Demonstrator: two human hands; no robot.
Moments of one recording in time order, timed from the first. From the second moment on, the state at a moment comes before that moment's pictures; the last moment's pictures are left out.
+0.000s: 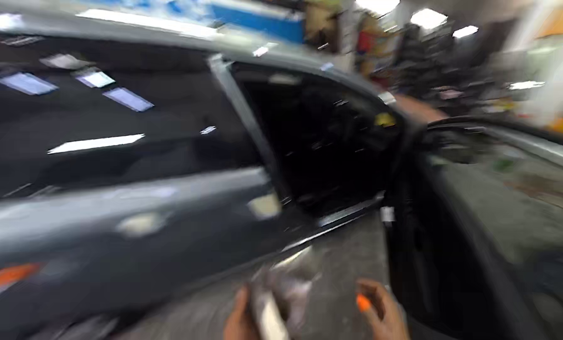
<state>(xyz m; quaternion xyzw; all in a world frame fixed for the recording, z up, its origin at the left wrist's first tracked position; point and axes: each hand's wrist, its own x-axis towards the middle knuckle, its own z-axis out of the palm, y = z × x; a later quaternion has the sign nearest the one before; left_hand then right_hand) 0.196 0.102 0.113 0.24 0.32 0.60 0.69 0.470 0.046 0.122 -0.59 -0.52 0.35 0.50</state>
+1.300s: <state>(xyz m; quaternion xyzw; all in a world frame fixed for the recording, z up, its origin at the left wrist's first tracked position) 0.325 0.286 0.129 -0.20 0.69 0.46 -0.53 0.342 0.364 0.150 0.16 -0.79 0.59 0.04</state>
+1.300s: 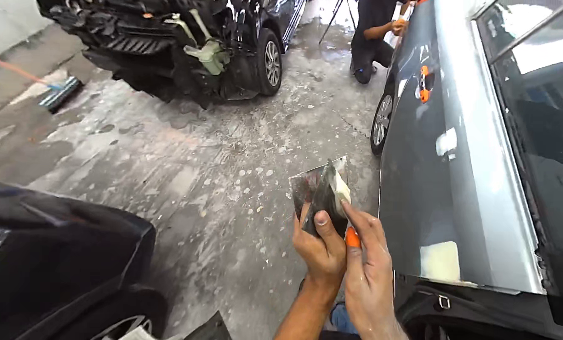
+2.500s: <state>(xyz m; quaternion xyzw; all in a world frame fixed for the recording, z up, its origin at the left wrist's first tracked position) 0.566 0.352 -0.010 -0.52 0.31 0.71 -0.35 0.141 0.574 0.098 0.64 -0.52 -0.36 -0.44</state>
